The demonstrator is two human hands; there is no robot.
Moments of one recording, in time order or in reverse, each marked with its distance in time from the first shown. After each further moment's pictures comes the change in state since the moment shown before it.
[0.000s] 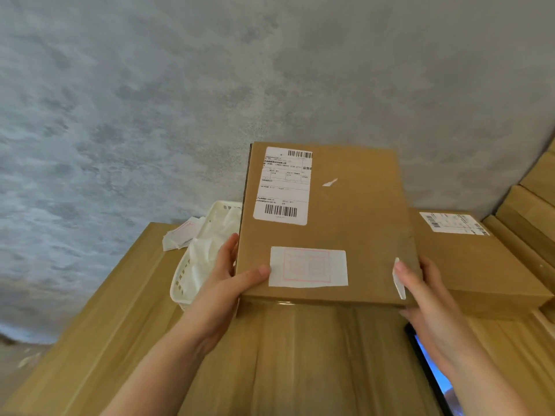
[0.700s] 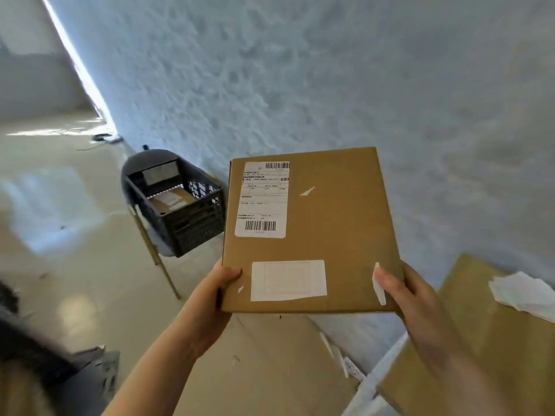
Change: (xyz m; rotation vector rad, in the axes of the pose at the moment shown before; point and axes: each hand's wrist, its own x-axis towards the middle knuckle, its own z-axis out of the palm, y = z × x) left_hand -0.258 0.071 -0.452 -0.211 0.723 0.101; right_hand -0.105 0.090 0.517 -0.249 -0.810 0.050
